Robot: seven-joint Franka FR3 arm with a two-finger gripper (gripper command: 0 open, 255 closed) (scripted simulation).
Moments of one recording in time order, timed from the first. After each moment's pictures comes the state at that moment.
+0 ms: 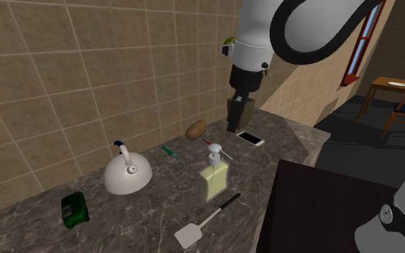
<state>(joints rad) -0.09 -0.41 -0.13 -2.76 -0.21 2.52 -0.14</state>
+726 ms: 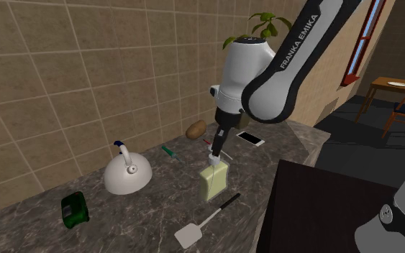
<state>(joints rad) -0.12 0.07 -0.16 -2.69 -0.25 2.98 -0.12</state>
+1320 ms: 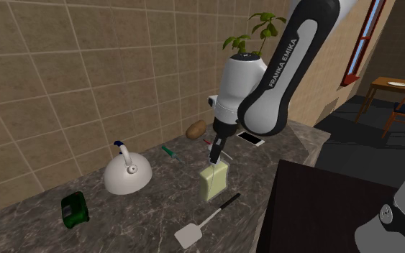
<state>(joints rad) -0.13 0.20 -0.17 -2.65 -0.26 3.07 -0.11</state>
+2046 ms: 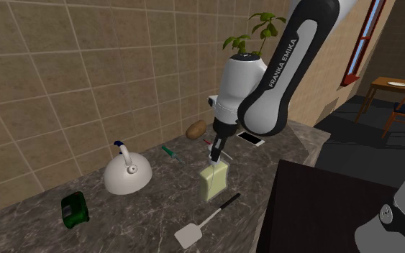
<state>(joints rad) -0.13 0.20 -0.17 -2.65 -0.26 3.08 -0.11</state>
